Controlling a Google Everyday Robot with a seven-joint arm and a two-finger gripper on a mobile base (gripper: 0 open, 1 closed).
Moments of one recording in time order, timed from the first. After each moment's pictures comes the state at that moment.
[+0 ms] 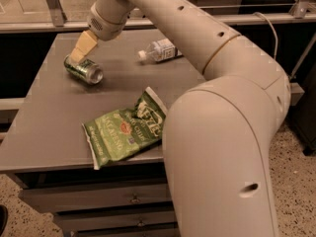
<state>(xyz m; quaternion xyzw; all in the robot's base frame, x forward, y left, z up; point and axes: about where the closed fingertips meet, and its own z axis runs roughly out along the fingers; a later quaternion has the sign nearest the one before) 0.718 0.166 0.896 -0.46 0.84 0.17 0.24</state>
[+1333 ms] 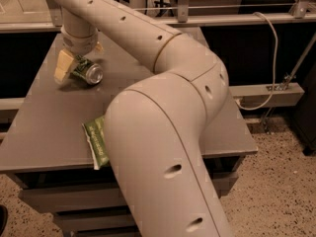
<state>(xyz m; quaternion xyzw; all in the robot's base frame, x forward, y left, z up) 0.722 0.222 0.838 -0.47 0.86 0.08 0.16</state>
